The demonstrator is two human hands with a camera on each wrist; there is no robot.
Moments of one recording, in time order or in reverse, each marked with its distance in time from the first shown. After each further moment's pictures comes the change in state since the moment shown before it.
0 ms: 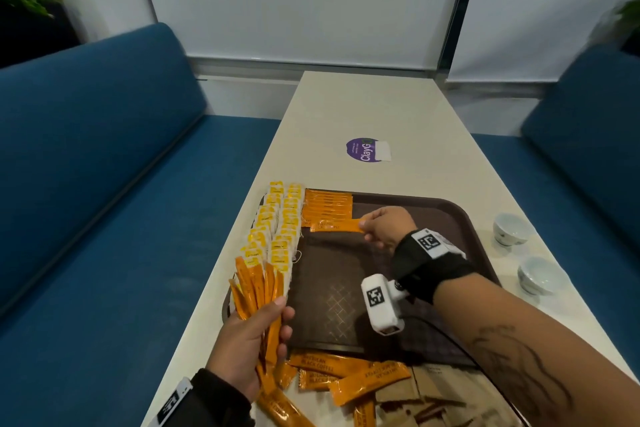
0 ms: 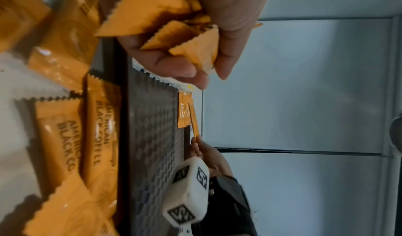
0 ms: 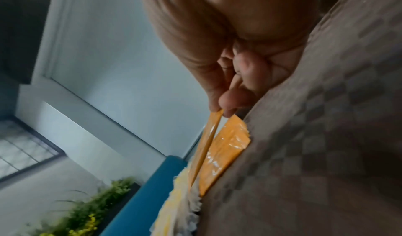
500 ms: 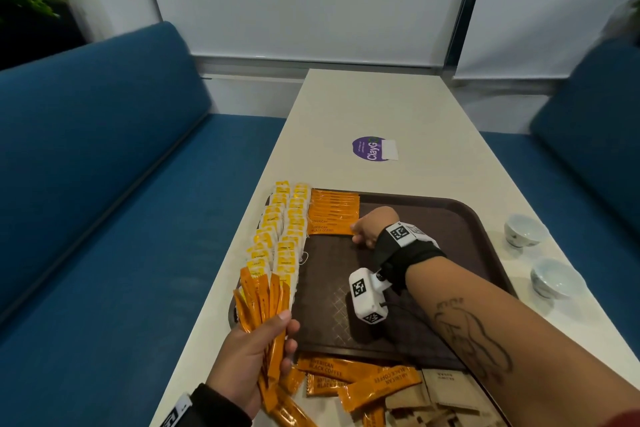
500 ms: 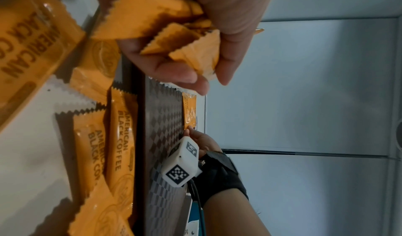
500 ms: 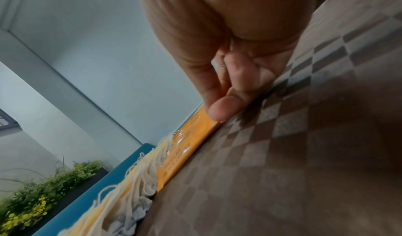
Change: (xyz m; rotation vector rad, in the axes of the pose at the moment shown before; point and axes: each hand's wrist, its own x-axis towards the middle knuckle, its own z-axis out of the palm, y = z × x) left_hand -0.001 -0.003 -0.011 0.019 -0.021 -0.054; right_hand 0.049 -0.008 0.032 -0.346 -0.117 0.173
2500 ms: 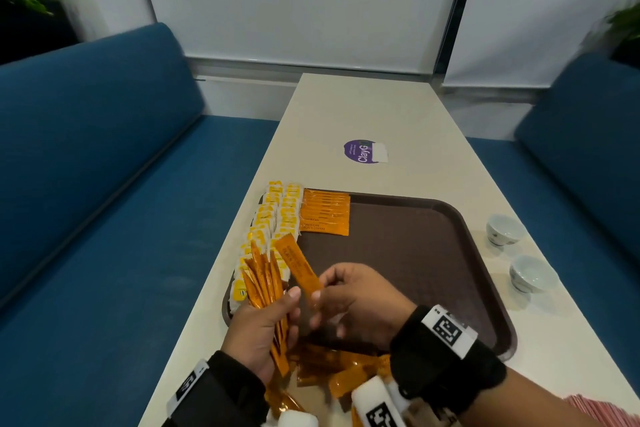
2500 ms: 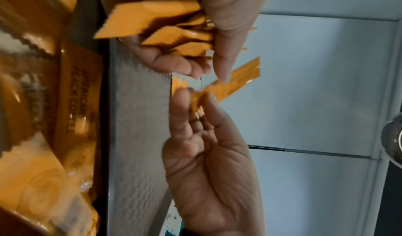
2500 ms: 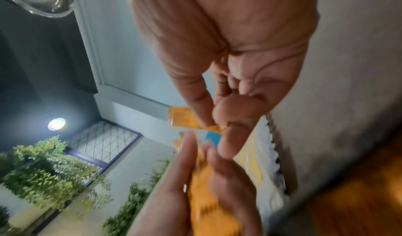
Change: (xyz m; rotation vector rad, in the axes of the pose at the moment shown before) left_hand 0.002 0.003 0.024 -0.076 -0.046 0.097; right_hand -0.148 0.066 0.037 0.465 -0.440 -0.384
